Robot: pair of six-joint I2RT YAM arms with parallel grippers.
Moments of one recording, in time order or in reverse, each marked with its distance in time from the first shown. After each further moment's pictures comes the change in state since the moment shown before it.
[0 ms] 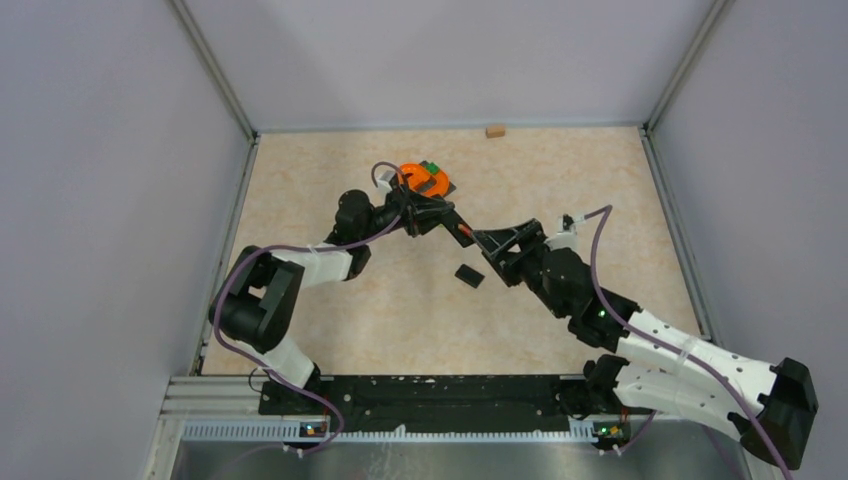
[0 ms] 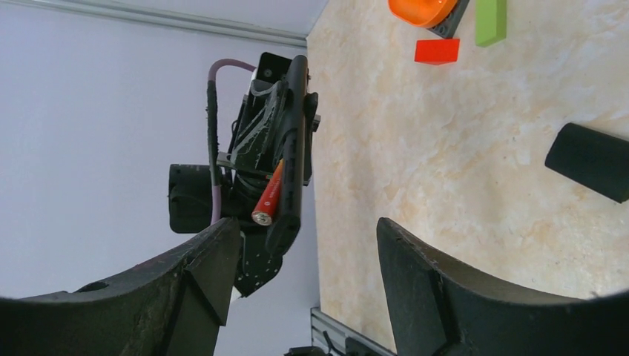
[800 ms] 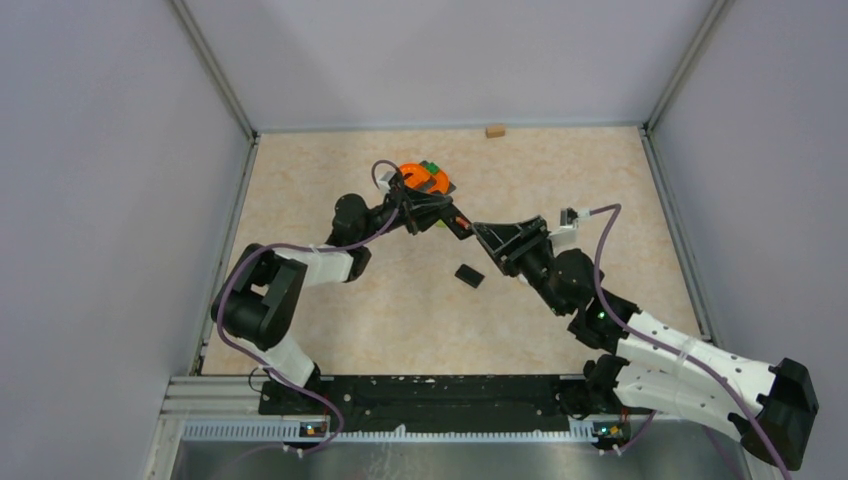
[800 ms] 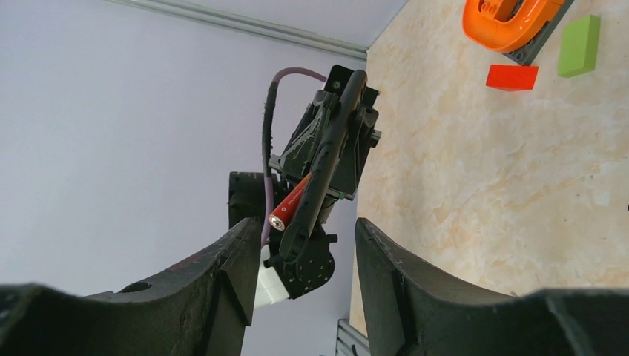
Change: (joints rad) left arm 0.000 0.013 -0.024 0.180 0.004 -0.215; right arm 0.000 -0.012 -0.040 0.222 -0.016 -0.066
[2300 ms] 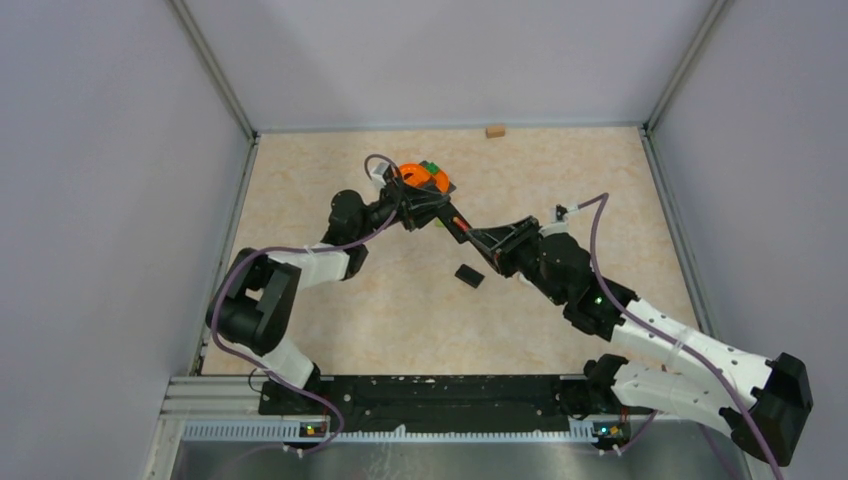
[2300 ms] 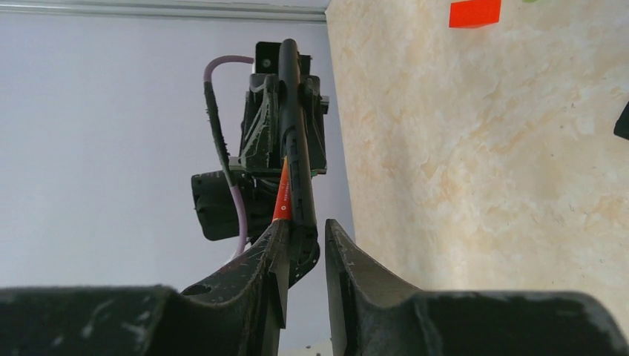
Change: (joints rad) left arm 0.012 -0.026 0.009 -0.053 -0.014 0.158; right arm -0.061 0.082 0.104 -0.219 -0.110 0.174
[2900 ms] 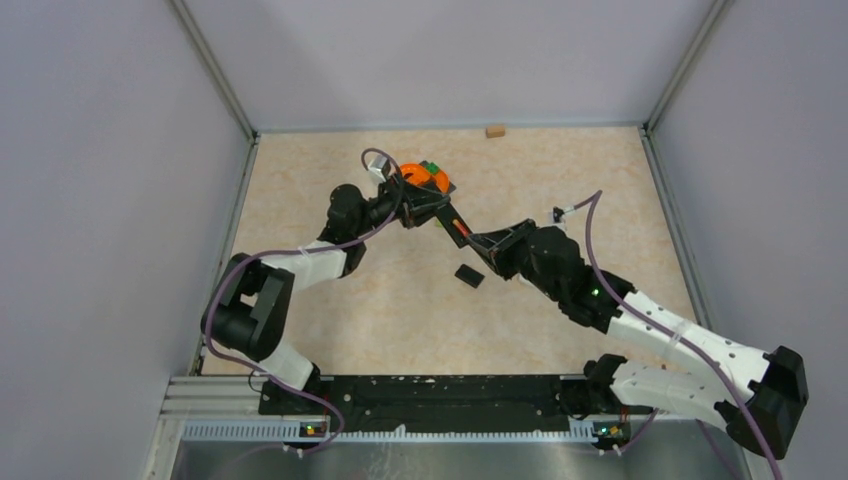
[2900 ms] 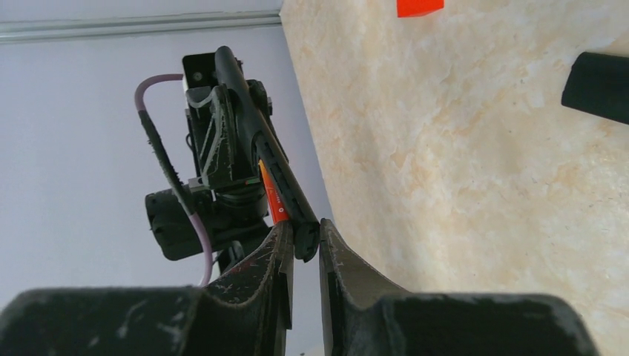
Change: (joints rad) left arm 0.003 -0.042 0.030 -0.093 0.003 0.183; right arm -0.001 0.047 0.071 -0.167 0.008 0.080
